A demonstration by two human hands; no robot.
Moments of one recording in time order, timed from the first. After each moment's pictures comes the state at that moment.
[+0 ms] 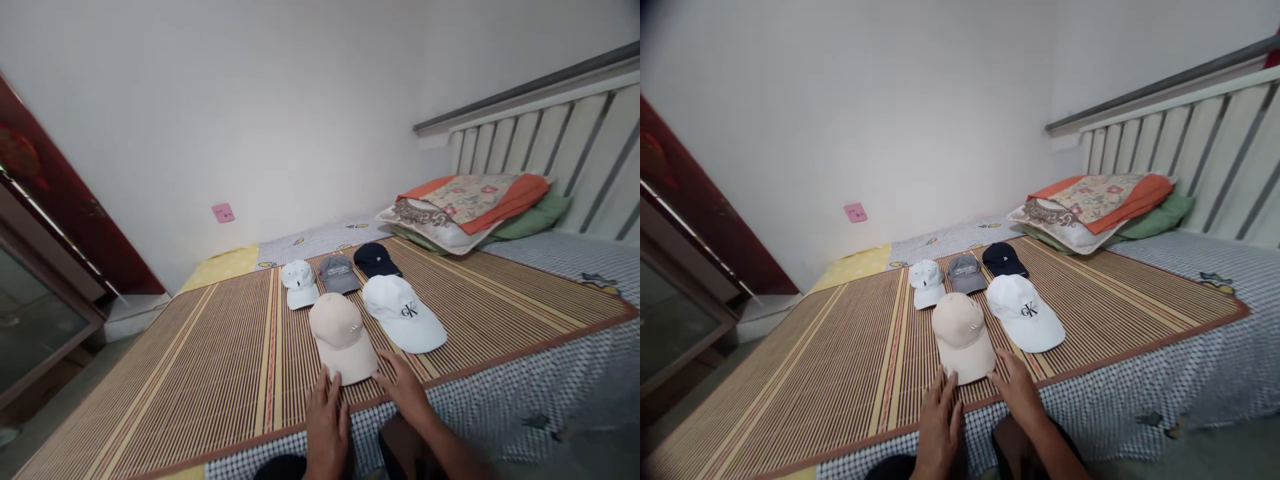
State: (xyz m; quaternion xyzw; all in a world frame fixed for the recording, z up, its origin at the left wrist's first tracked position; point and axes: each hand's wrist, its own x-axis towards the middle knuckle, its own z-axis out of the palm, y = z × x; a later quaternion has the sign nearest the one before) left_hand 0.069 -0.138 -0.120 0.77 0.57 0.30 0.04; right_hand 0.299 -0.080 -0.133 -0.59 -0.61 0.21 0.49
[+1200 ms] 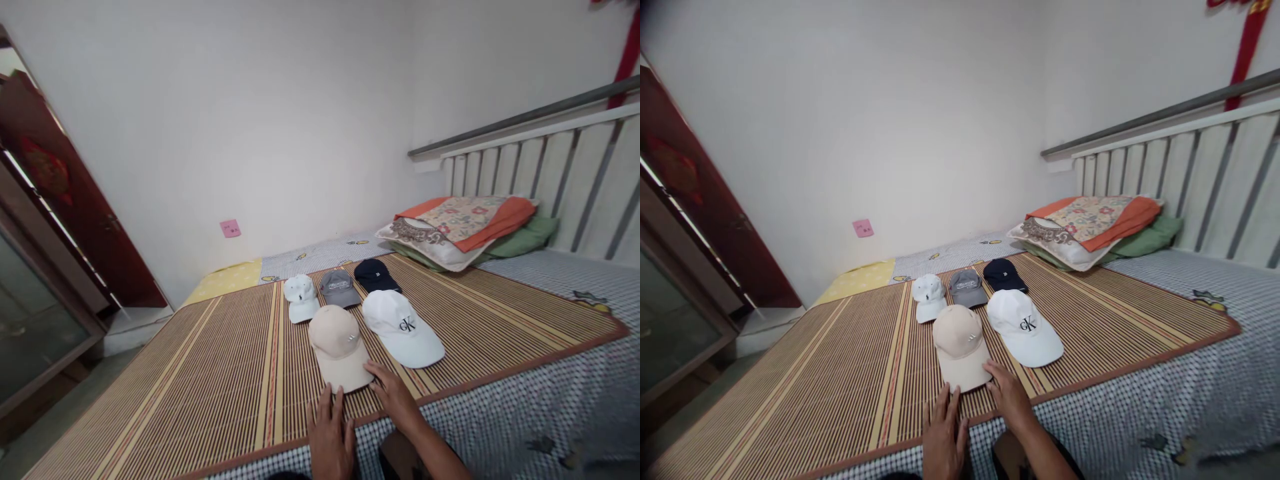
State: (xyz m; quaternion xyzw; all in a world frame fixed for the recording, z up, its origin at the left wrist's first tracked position) left_hand 0.071 -0.130 -0.143 0.76 0.59 0.28 -0.05; right_hand 0.290 -0.070 -0.129 -0.51 -0.70 0.17 0.47
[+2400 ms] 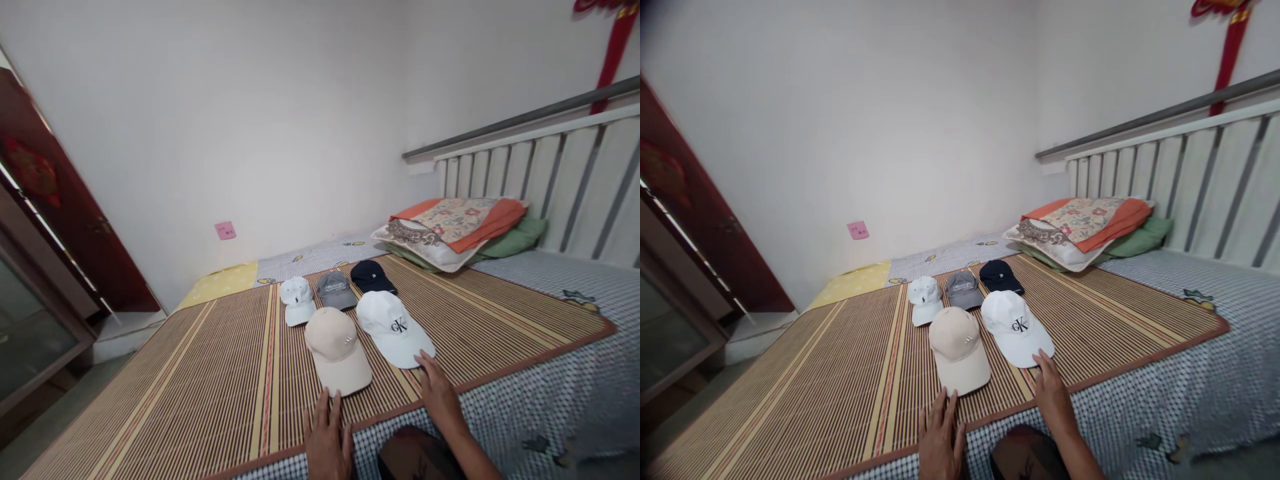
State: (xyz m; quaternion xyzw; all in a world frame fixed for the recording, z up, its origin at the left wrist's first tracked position) left_hand 0.082 -0.134 -0.136 0.74 0.60 0.30 -0.07; right_hand 0.383 -0.060 -0.164 -0.61 -0.55 0.02 0.57
